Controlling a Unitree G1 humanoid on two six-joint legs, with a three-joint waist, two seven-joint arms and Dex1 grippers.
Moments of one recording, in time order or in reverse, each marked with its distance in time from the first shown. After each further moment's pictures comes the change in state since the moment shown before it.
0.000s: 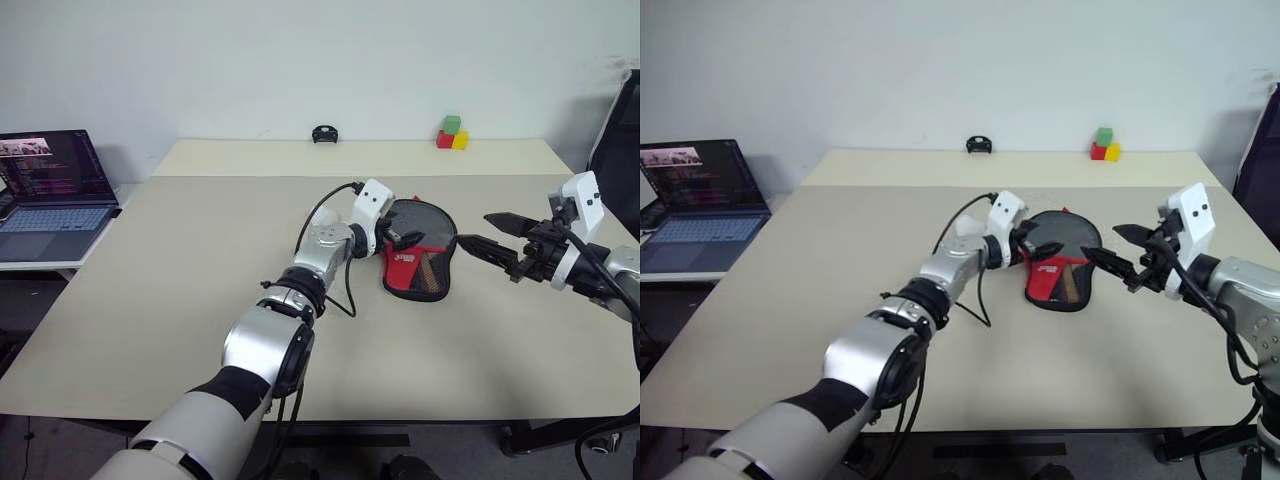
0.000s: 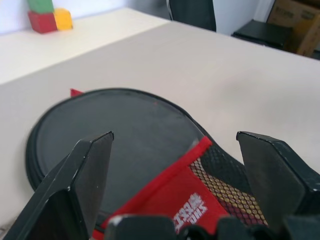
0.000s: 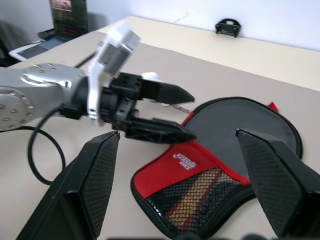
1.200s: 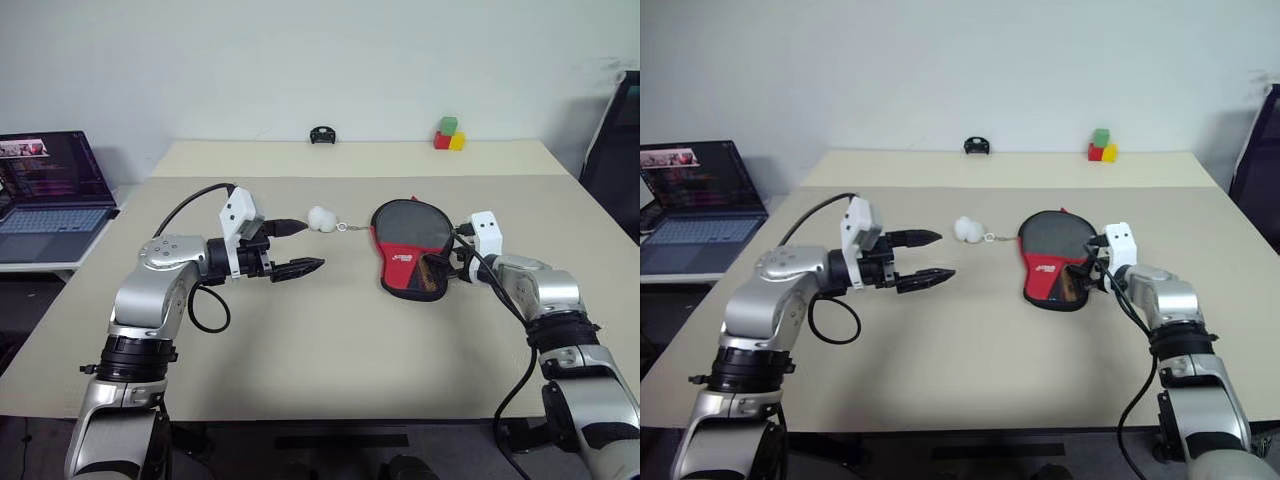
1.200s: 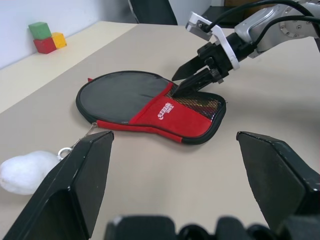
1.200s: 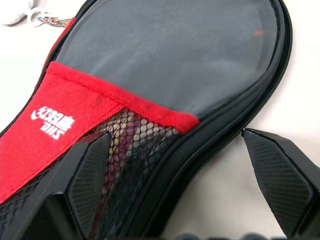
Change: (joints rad) left arm 0.630 0.609 0.024 -1.225 -0.301 0.498 -0.441; right arm -0.358 0.291 0.356 1.024 -0.521 -0.417 -0.040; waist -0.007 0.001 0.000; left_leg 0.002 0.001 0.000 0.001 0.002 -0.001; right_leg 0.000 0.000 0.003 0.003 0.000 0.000
